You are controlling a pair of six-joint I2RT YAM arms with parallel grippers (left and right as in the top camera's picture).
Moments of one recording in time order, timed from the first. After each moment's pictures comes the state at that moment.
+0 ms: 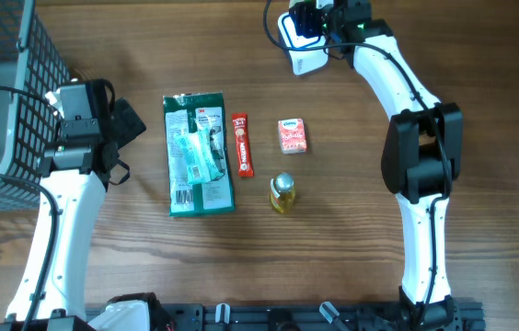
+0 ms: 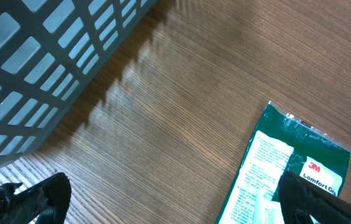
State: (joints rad) left arm 0.08 1.34 1.05 -0.65 -0.27 -0.48; right arm 0.23 2.45 2.11 -0.28 -0.21 0.04
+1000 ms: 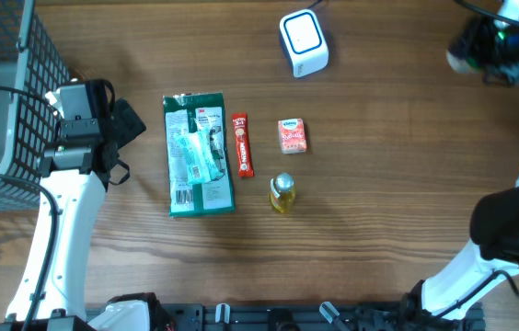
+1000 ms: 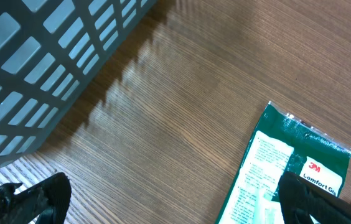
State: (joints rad) left arm 0.08 1.34 1.05 -0.65 -0.27 -0.48; right arm -0.28 1.94 2.03 -1.27 -0.14 0.18
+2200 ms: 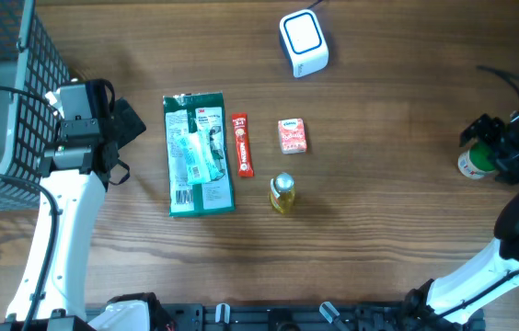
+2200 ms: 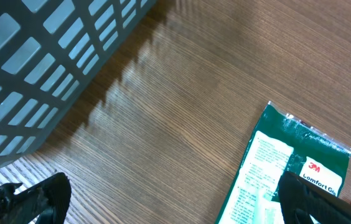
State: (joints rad) left arm 0.08 1.34 1.05 -0.65 -0.27 -0.48; right arm -0.53 1.96 1.48 -1.09 -0.03 0.34
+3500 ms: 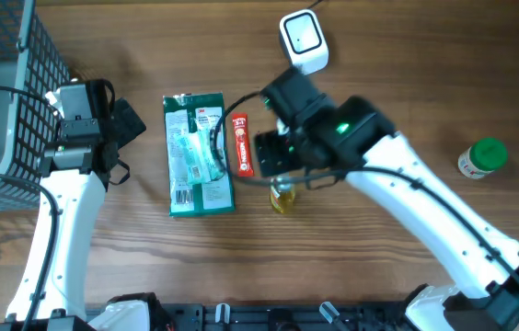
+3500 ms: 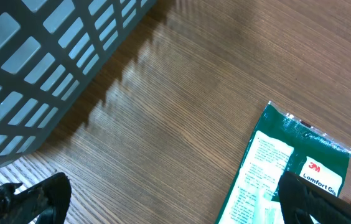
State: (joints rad) left arm 0.08 1.34 1.05 -0.65 -0.27 -0.48; right arm 0.74 1.63 1.60 -1.16 0.01 0.43
